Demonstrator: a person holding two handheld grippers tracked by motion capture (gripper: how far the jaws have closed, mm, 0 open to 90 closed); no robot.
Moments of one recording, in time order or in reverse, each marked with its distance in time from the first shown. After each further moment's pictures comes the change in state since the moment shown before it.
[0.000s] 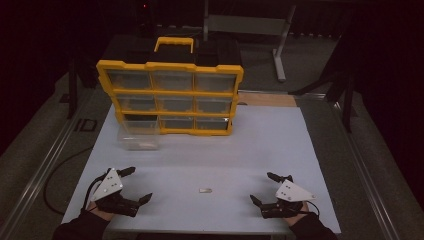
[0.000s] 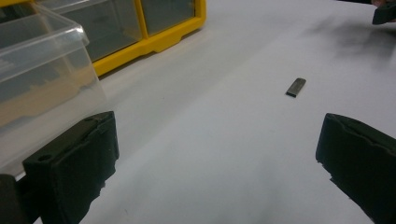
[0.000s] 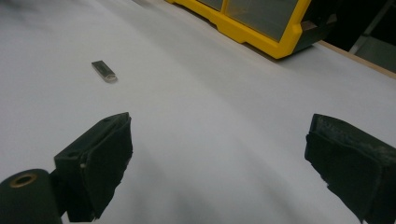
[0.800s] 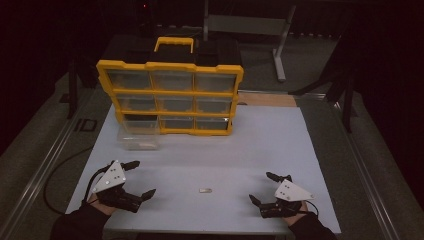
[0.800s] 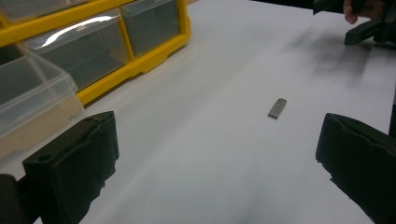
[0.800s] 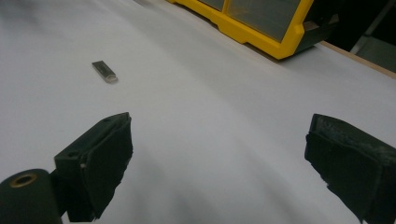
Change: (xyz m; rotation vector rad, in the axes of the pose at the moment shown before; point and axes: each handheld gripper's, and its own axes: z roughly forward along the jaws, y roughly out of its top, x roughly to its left) left arm -0.001 0.038 -0.001 0.016 -0.059 0.036; right arm 0.001 0.001 0.003 0.002 0.000 0.001
